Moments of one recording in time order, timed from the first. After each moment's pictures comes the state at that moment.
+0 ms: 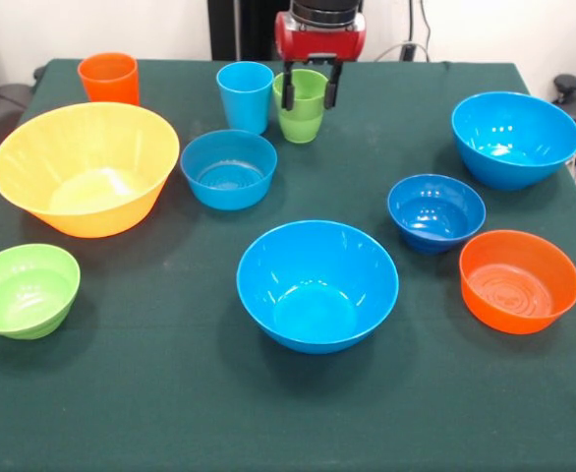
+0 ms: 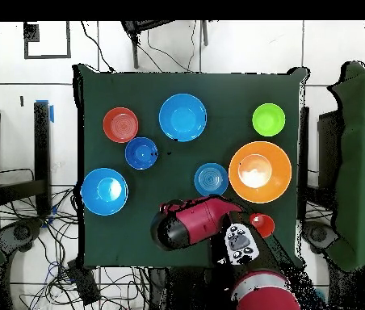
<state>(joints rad) -0.32 -0.66 0.13 1.95 -0.67 0.23 1.98</state>
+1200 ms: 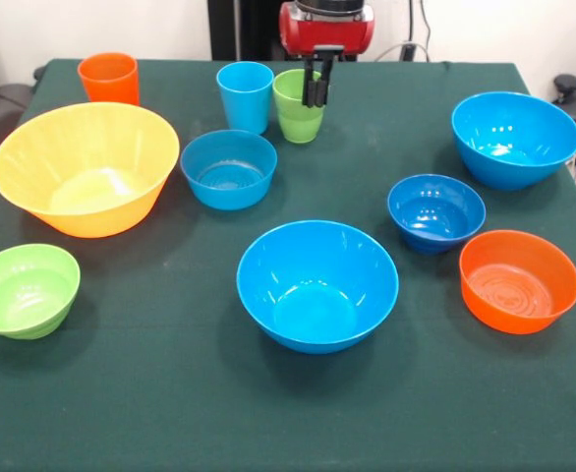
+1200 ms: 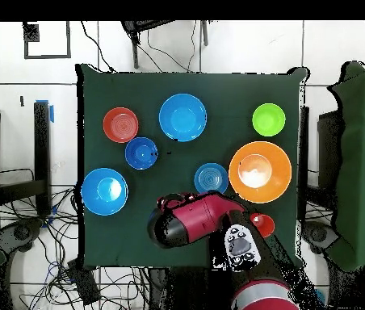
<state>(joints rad) -0.32 -0.71 0.16 1.95 -0.67 0.23 1.98</state>
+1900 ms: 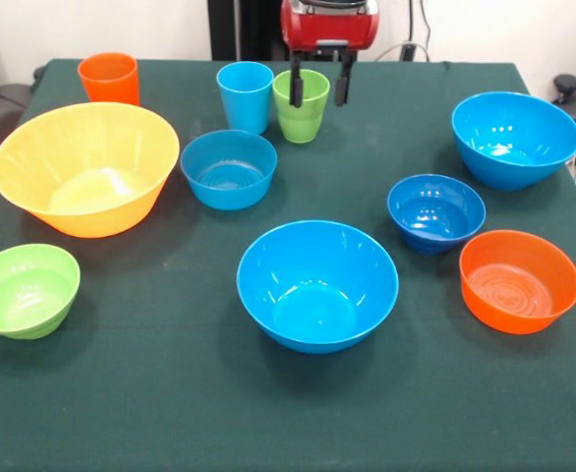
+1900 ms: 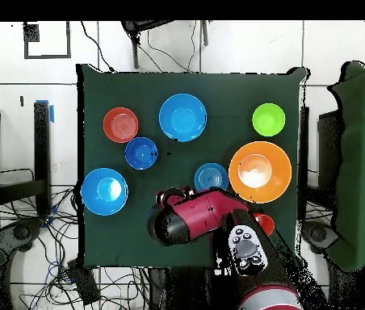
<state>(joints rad) -0.36 -0.75 0.21 1.95 -0.66 0.23 1.98</state>
